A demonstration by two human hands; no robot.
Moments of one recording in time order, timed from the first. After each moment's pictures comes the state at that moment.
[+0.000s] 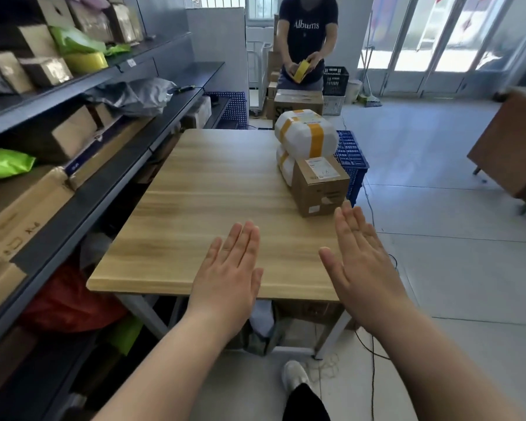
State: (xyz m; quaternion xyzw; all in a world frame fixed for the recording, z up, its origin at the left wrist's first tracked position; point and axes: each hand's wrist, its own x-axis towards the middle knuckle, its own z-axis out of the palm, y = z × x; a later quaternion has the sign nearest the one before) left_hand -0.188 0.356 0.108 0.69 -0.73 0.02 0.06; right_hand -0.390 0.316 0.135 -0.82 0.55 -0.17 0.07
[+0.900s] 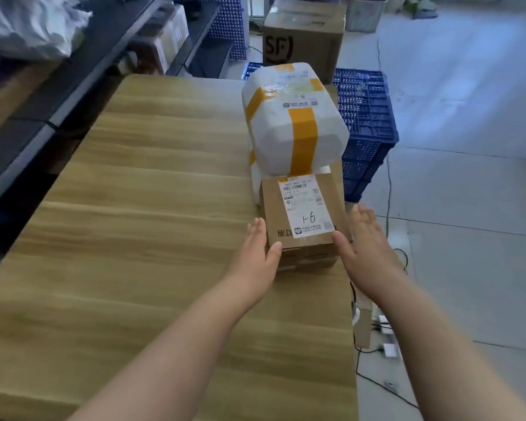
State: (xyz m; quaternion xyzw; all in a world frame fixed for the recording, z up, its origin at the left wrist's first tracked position) left_hand -0.275 -0.067 0.010 0.73 -0.53 -0.39 0.19; right_hand -0.457 -0.121 0.022 -0.73 0.63 -0.07 0.26
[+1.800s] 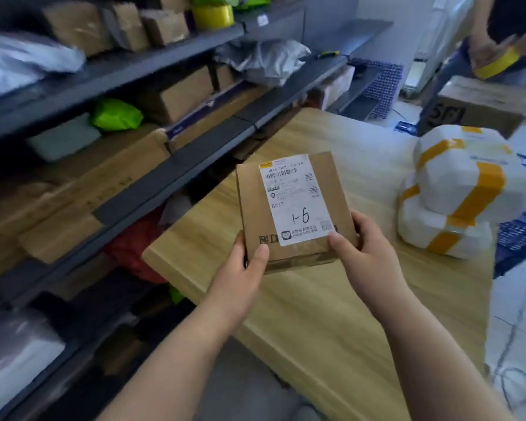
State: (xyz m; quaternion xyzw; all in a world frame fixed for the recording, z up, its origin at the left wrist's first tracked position) left_hand -0.138 0.188 0.101 0.76 -0.25 -0.30 0.51; right_hand -0.264 0.052 0.115 -0.72 0.42 -0.27 0.49
